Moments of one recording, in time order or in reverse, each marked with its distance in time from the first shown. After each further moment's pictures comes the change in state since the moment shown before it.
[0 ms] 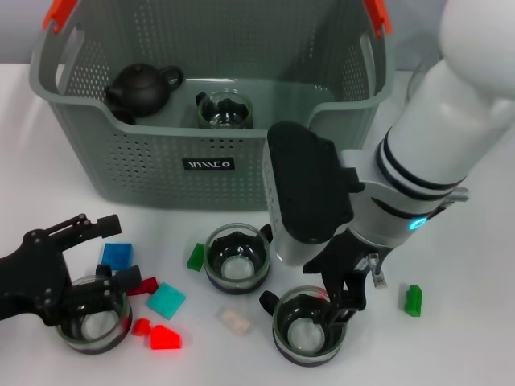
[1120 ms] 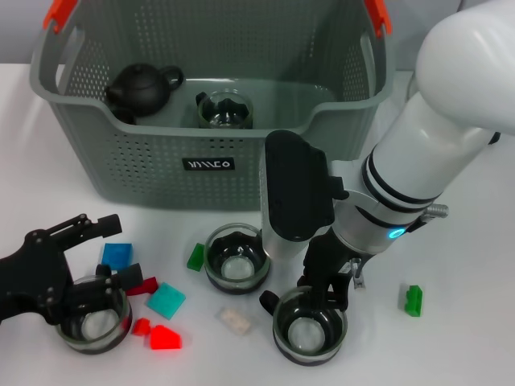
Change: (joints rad) left arm 0.001 -0.001 -0.001 -0.012 -0.003 -0.015 0.002; right arm 0.029 0.003 -0.052 0.187 0.053 0.186 0.023
